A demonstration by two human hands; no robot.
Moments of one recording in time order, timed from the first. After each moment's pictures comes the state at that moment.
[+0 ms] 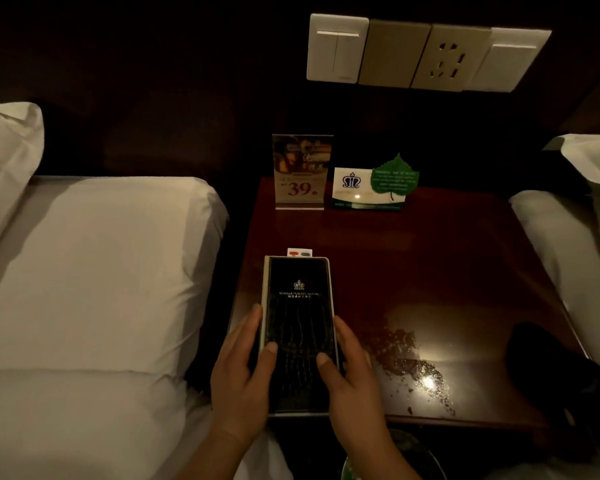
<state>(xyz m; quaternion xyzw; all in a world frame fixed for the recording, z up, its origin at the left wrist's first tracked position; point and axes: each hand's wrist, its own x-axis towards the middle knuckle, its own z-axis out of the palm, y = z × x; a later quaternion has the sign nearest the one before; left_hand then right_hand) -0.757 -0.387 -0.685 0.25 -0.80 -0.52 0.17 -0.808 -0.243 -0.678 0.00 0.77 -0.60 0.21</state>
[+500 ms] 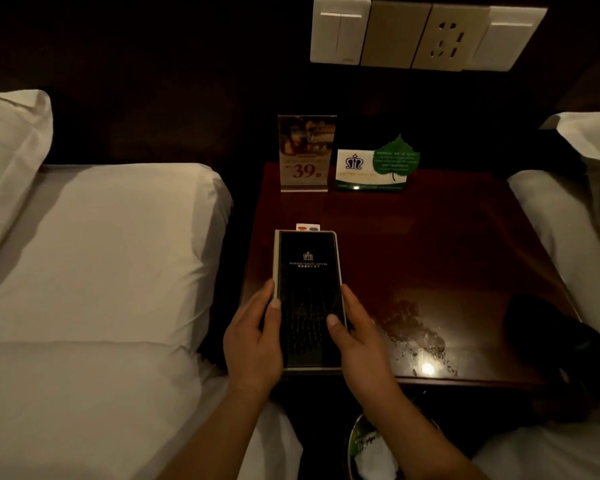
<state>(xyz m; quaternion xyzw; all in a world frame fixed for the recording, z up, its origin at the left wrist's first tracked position) -0.767 -0.391 -0.689 0.28 -0.78 -0.51 0.22 -0.816 -0.245 -0.680 -0.03 0.76 -0.62 0.20</state>
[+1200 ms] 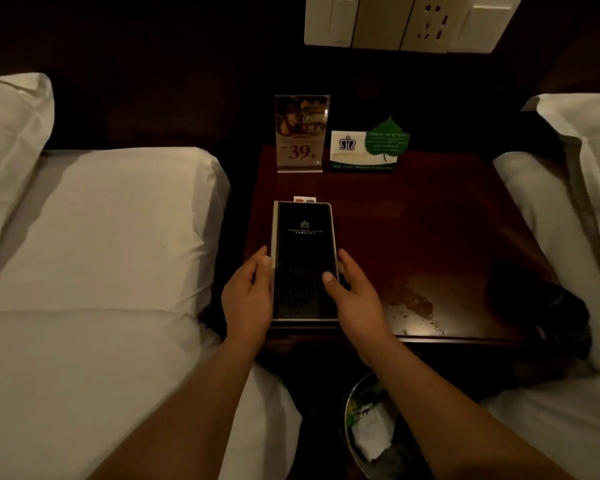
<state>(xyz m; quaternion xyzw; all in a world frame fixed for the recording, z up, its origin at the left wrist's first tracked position) -0.769 -0.398 -0.693 0.31 -0.74 -0.56 0.20 -0.820 -0.242 -0.682 -0.03 0.77 -0.61 0.19</state>
